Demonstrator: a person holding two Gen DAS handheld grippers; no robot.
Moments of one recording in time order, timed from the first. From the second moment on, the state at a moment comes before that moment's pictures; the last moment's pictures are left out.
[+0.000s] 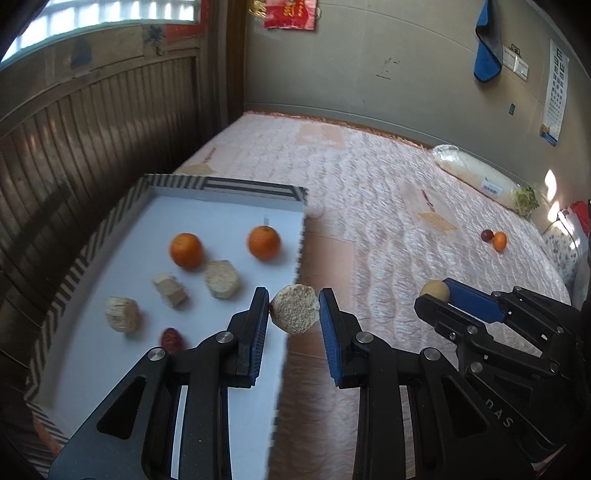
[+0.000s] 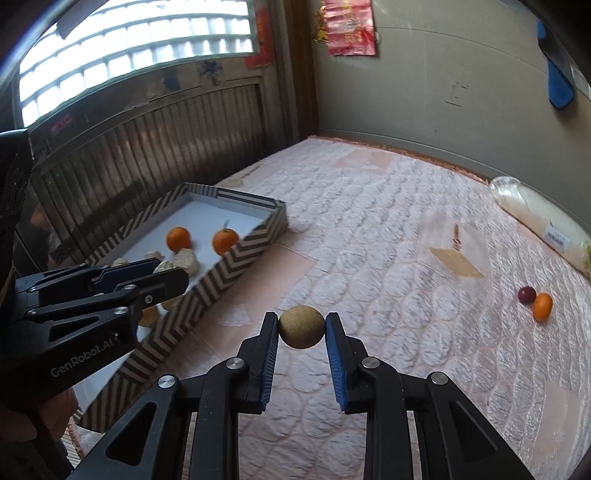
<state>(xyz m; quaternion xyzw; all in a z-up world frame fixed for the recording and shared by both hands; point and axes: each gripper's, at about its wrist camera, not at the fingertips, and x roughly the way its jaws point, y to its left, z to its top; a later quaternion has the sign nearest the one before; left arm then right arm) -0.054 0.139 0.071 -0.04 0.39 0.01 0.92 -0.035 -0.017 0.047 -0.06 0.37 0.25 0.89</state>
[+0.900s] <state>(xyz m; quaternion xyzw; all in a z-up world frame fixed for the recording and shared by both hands) -0.083 0.236 0.047 -0.07 0.41 0.10 0.90 -0.072 0.107 0.041 -0.14 0.36 0.38 0.84</state>
